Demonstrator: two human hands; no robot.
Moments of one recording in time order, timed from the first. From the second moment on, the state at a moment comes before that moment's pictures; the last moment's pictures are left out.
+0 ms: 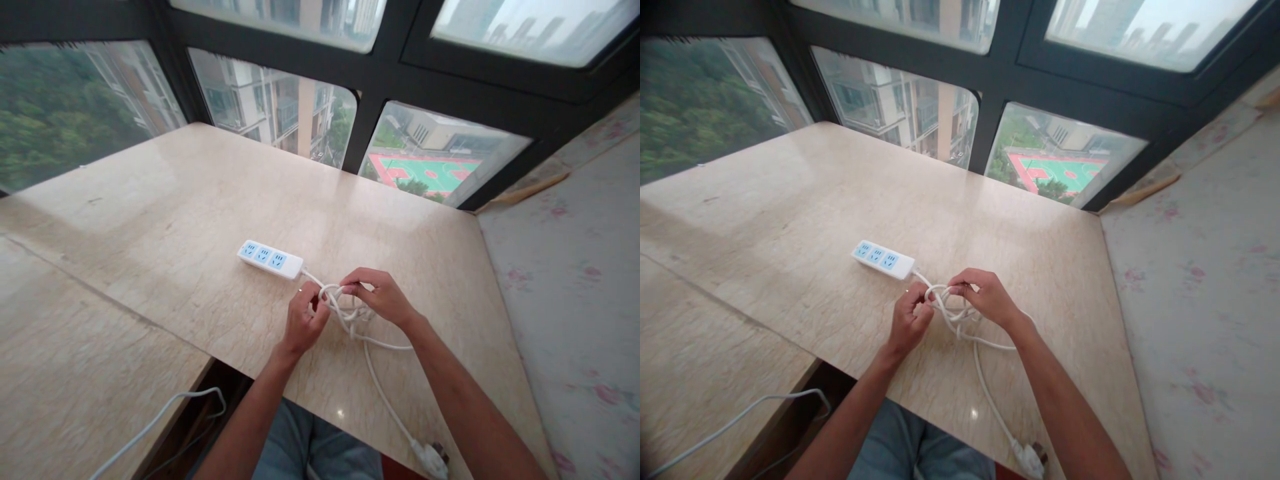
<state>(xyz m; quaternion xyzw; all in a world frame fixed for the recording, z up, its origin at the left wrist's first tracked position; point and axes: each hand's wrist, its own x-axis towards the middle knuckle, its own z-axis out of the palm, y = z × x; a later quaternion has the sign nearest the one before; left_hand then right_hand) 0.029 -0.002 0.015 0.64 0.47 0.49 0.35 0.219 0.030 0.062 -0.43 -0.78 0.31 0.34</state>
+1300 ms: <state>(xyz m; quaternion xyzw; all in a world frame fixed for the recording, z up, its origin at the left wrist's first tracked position) 0.059 0.053 0.044 0.26 0.49 0.62 0.56 0.246 0.021 0.080 -0.39 -0.85 0.26 0.25</state>
